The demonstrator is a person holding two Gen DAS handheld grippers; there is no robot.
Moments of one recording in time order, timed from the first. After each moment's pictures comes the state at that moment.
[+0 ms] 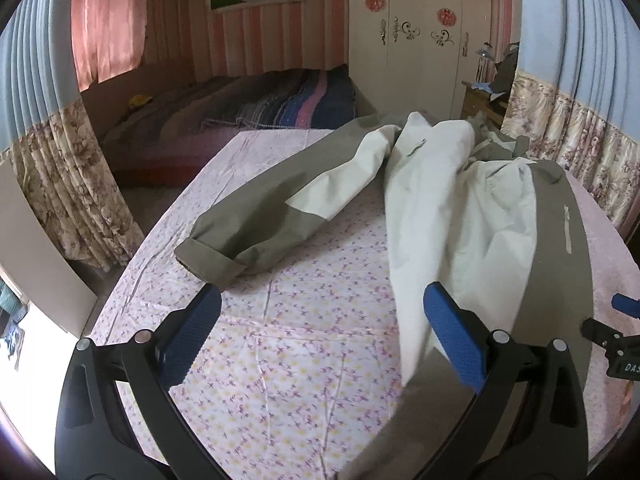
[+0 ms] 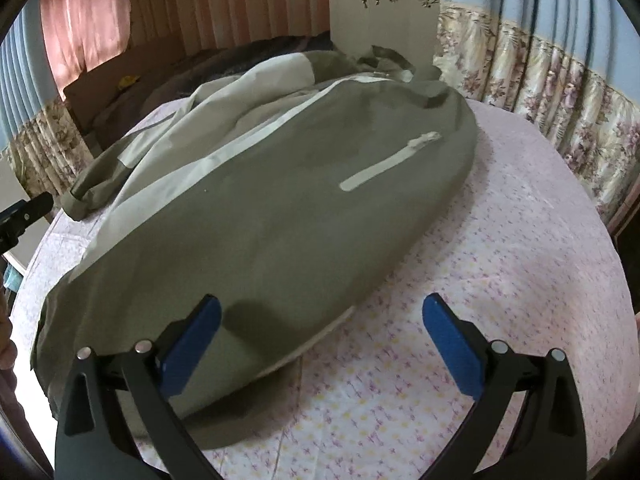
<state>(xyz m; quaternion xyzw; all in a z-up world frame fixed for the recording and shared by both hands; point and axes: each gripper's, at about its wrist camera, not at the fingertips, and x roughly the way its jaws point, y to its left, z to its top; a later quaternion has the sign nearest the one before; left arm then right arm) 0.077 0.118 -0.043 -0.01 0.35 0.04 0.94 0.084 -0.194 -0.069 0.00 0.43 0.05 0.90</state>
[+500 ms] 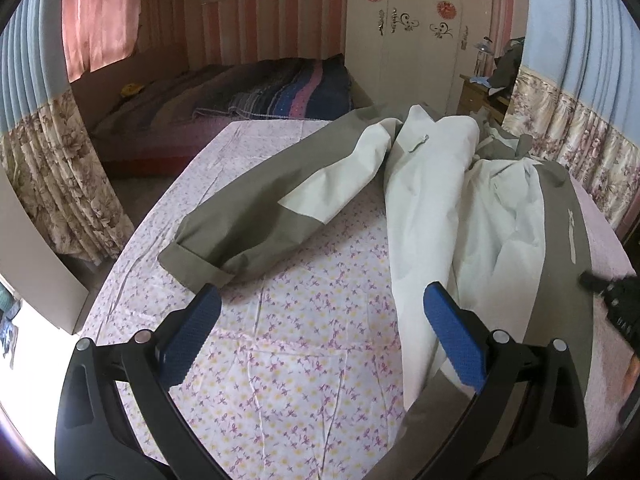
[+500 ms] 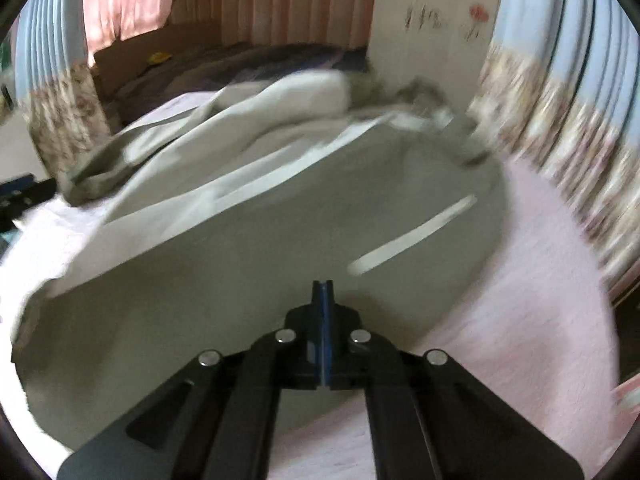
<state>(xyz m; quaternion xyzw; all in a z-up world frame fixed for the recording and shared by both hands) 0.104 0.119 -0.046 -0.02 0.36 0.03 0.93 0.125 -0.189 -0.051 -0.10 0.38 0.07 0.91</state>
